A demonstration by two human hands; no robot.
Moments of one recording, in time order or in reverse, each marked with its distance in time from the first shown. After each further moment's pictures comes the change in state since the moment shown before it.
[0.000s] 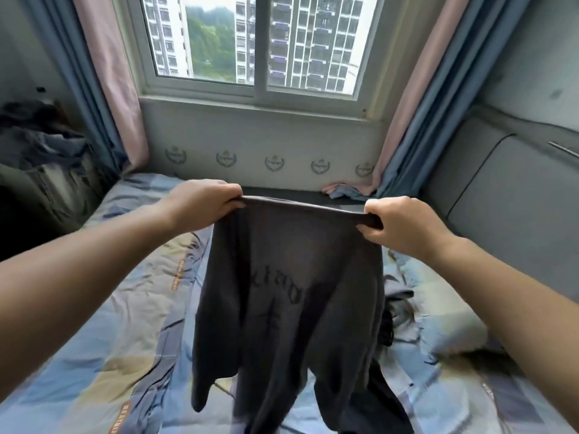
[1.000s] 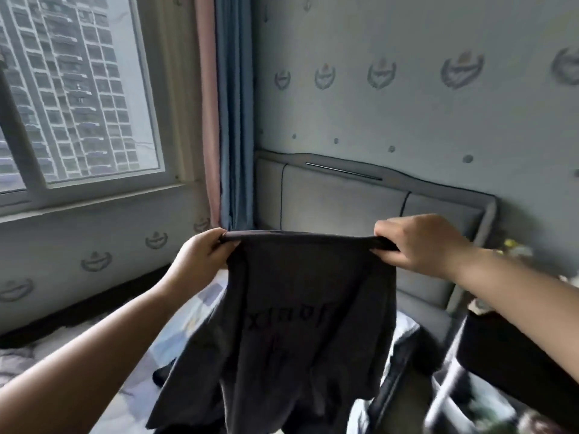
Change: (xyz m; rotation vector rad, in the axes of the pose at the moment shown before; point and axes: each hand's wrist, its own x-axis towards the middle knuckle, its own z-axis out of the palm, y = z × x) left_hand 0.080 0.147 -0.025 -1.130 -0.004 0.139; right_hand -0.205 -0.038 -0.173 -0.474 0.003 0.500
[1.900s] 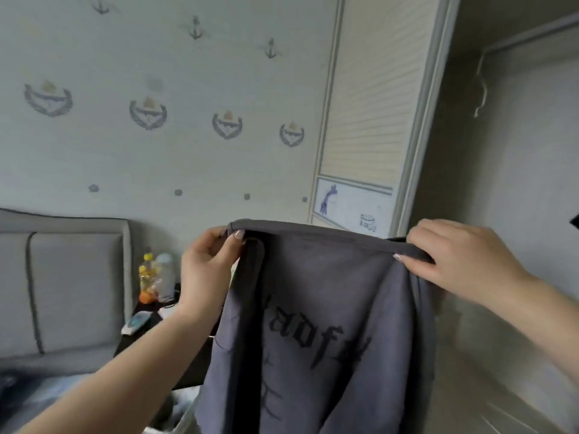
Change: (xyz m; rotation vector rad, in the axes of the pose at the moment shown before) left_hand -0.200 0.453 0.392 -1.229 -0.580 0.138; right_hand -0.525 0.050 -0.374 -0.871 -0.126 0.748
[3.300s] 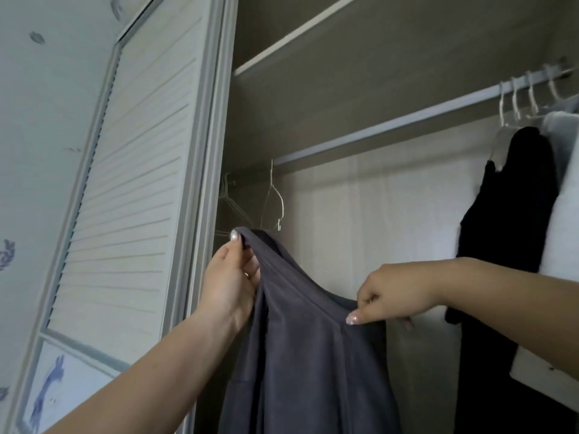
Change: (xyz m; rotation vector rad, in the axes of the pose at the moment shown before) left_hand 0.228 -0.113 0.621 -0.874 -0.620 -0.290; right_hand 0.036 0.444 0.106 -0.008 -1.026 0.687
